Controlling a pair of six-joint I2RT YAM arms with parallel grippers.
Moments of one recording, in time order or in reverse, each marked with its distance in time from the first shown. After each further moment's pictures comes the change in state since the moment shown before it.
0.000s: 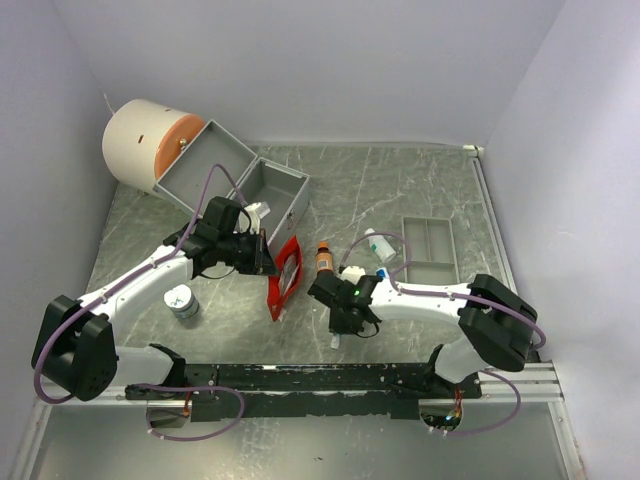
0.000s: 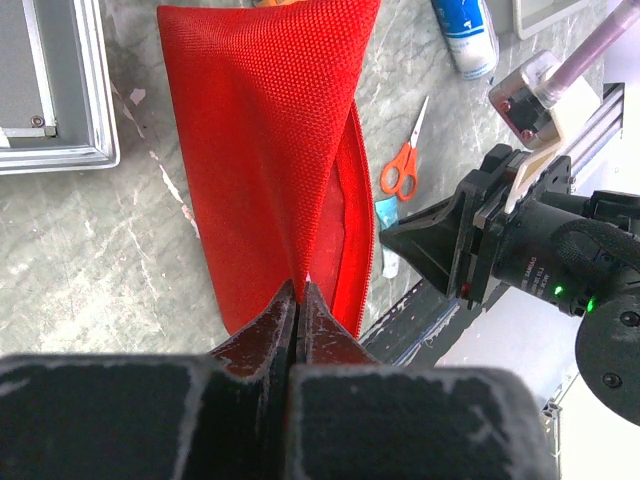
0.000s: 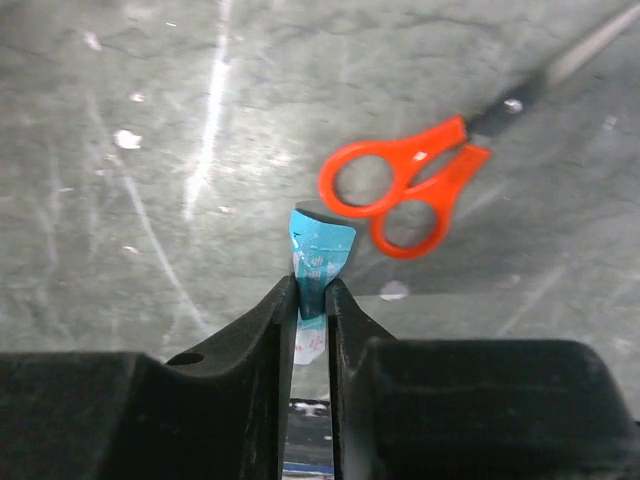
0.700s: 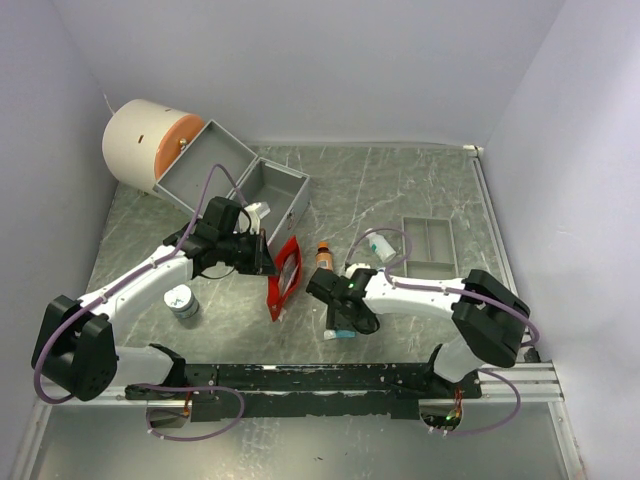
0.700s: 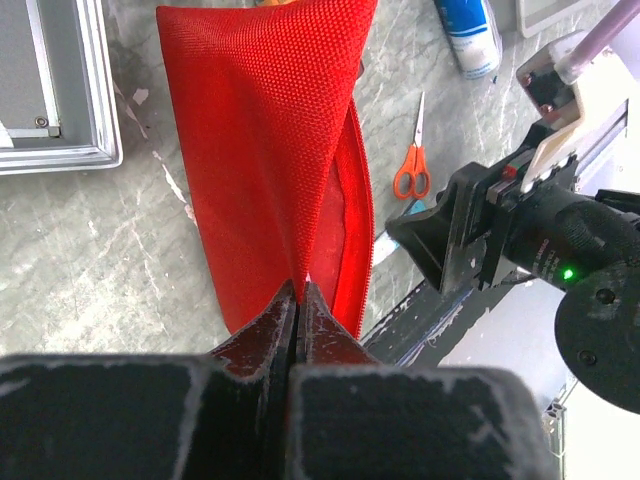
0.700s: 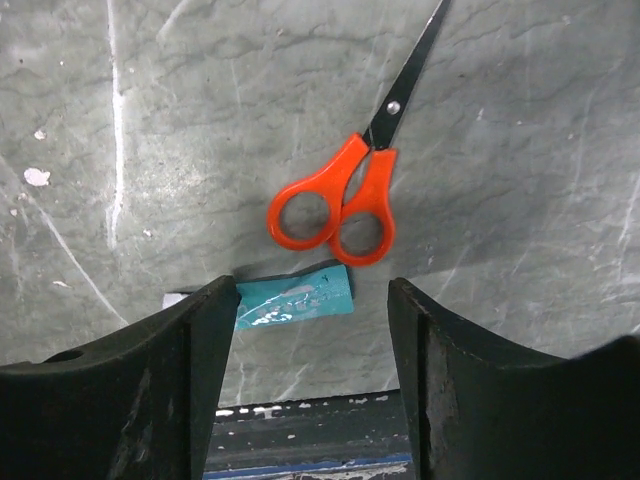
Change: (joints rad) left arm 0.000 0.000 0.002 -0.007 -0.004 0.010; right arm -0.027 0.037 0.073 -0.155 0.077 0.023
